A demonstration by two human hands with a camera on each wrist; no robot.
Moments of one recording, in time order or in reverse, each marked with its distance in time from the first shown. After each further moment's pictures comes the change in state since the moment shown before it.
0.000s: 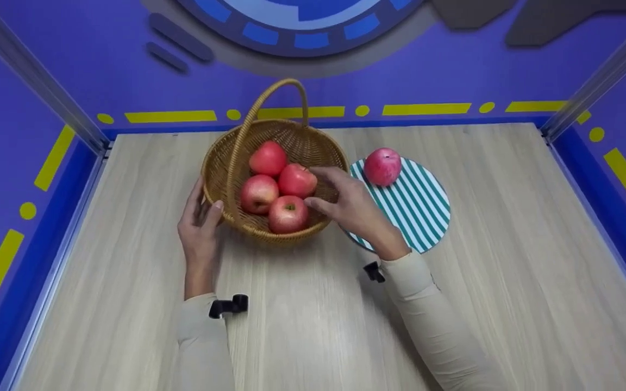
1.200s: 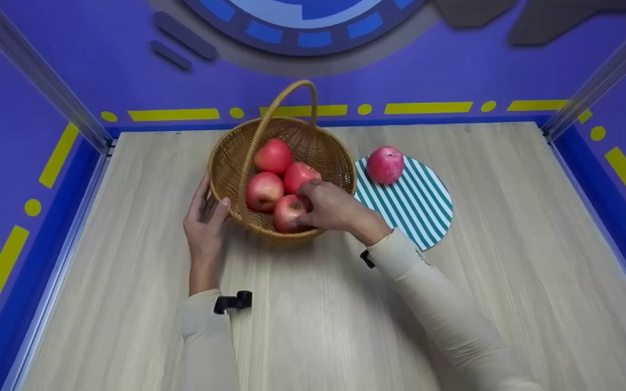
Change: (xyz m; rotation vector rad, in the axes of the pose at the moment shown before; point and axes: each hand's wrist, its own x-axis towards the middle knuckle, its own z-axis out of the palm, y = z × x) left_hand 0.001 0.005 0.003 -0.014 -0.013 0.016; right_hand 0.027 -0.007 0.026 -0.352 -0.371 -0.048
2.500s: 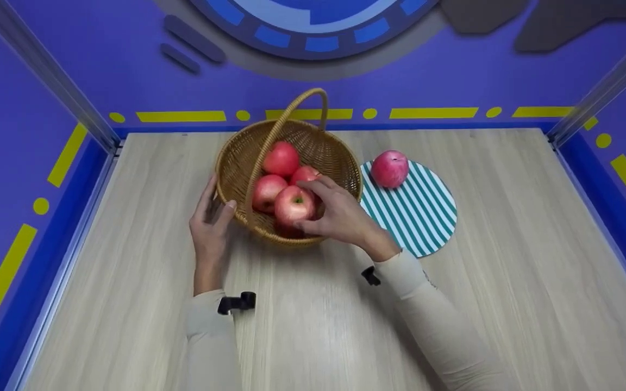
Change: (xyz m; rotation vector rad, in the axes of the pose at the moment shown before) left_hand 0.001 -0.003 -0.003 0.042 -0.020 0.030; right_hand -0.017 0.006 0.014 0.223 0.273 -0.046
